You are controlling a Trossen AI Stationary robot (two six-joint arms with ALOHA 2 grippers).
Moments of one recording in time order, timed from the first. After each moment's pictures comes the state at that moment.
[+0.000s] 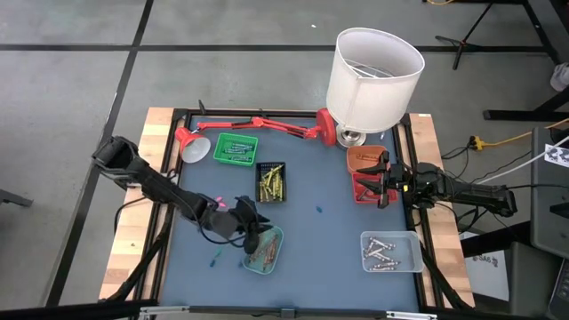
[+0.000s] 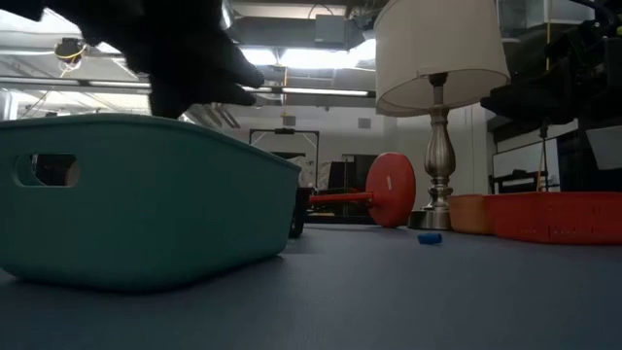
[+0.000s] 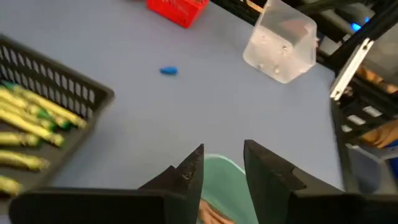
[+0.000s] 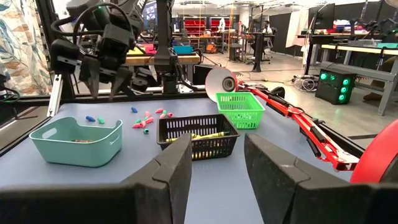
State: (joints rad) left arm -0.47 1.50 0.70 0.26 -0.51 -0.78; right arm -0.10 0.02 0.01 0.02 -0.01 0.00
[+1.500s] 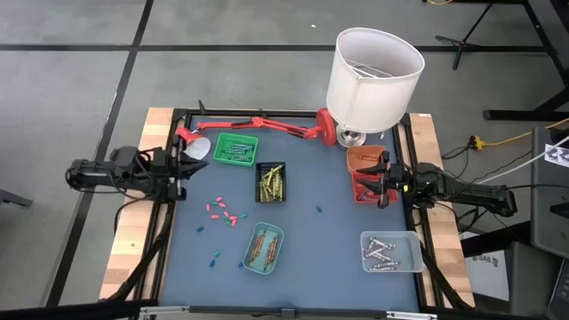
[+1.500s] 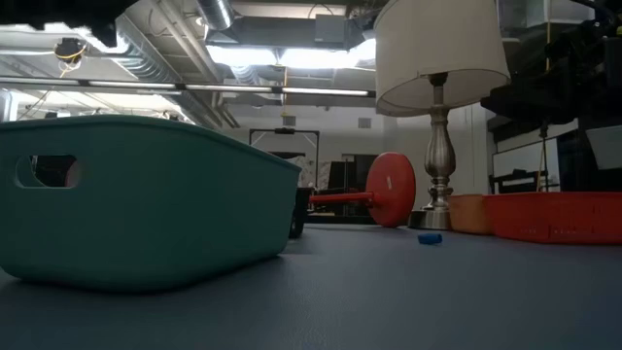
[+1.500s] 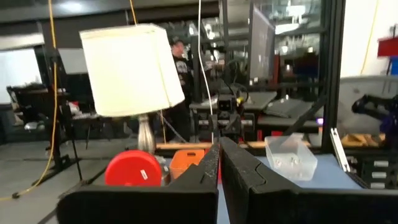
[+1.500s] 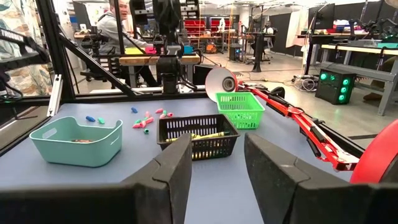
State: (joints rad) left arm -0.09 0.10 0.35 -0.08 -0.22 0.09; right arm -0.10 0.02 0.01 0.02 -0.01 0.00
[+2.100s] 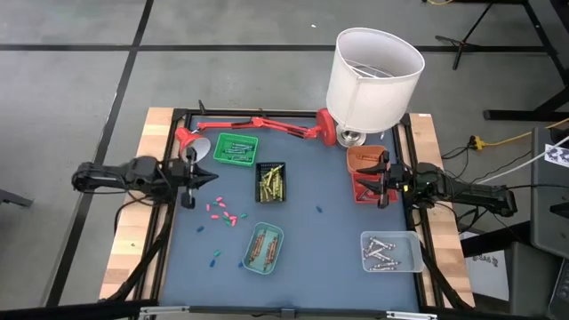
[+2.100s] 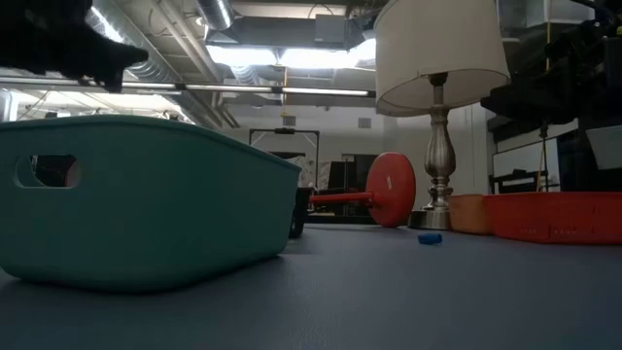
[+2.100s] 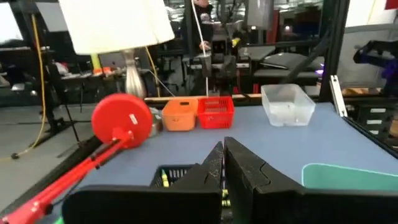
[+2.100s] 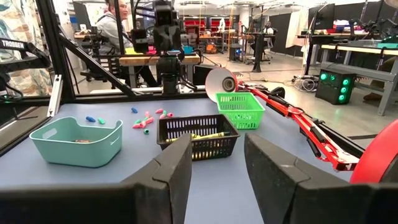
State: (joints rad) left arm -0.08 0.00 0.17 -0.17 -0.19 0.05; right arm -0.10 0.02 0.01 0.02 -0.01 0.00
